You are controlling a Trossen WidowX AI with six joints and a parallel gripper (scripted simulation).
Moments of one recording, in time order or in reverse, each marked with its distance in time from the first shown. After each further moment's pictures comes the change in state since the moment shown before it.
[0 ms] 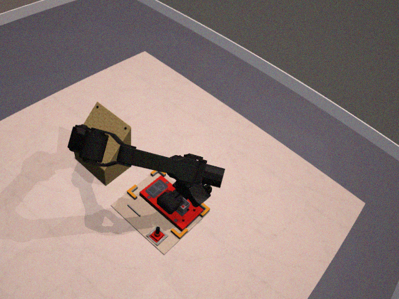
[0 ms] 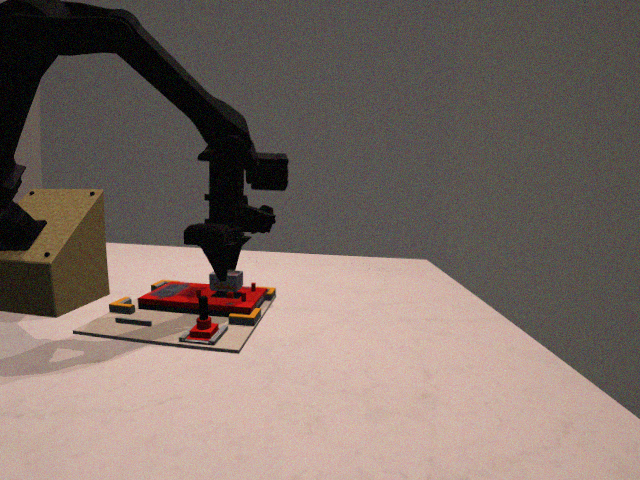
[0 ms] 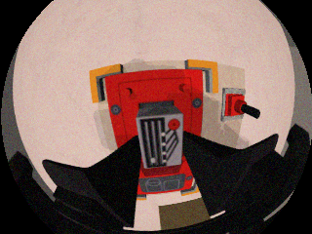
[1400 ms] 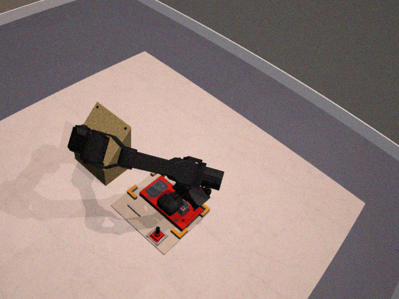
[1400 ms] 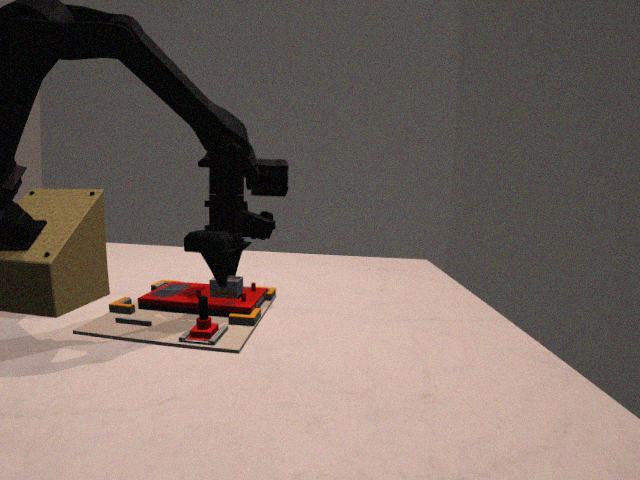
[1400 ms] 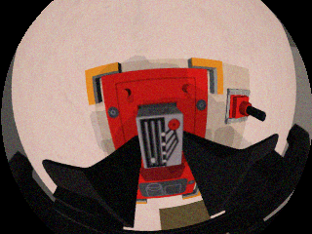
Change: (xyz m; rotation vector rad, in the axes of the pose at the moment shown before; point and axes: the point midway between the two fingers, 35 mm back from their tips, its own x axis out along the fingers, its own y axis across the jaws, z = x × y) arm 0.011 0.000 0.000 0.001 0.001 0.001
